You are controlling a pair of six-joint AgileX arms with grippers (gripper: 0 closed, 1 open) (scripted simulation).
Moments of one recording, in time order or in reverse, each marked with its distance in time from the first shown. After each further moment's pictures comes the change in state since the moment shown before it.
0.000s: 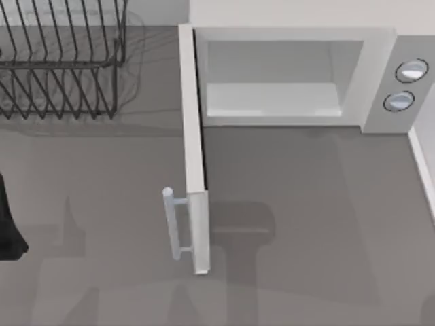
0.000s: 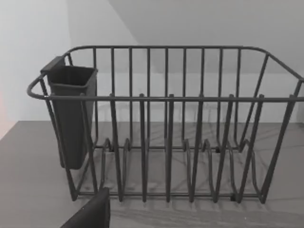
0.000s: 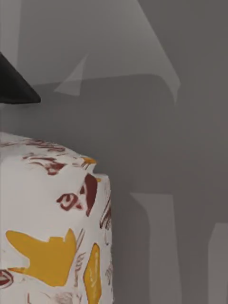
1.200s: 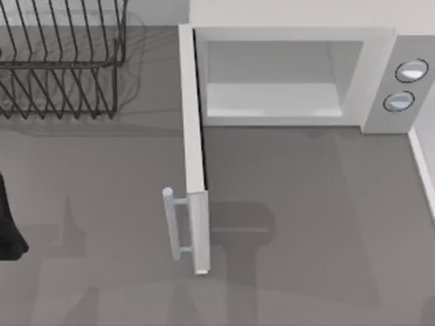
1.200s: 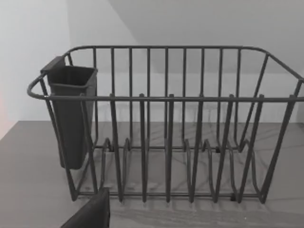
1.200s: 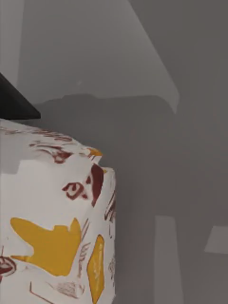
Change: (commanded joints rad) left arm 0.000 0.000 0.000 0.000 0.000 0.000; right arm 0.000 0.012 -0.012 0.023 0.000 0.000
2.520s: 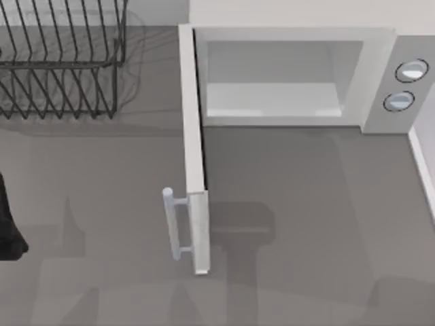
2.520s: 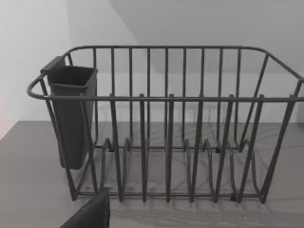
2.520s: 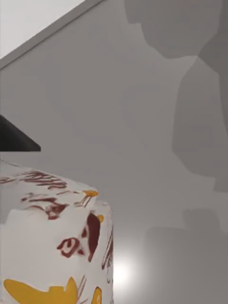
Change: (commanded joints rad) left arm 0.000 0.000 0.000 0.000 0.000 0.000; right arm 0.001 -0.245 0.333 -0.574 0.014 0.027
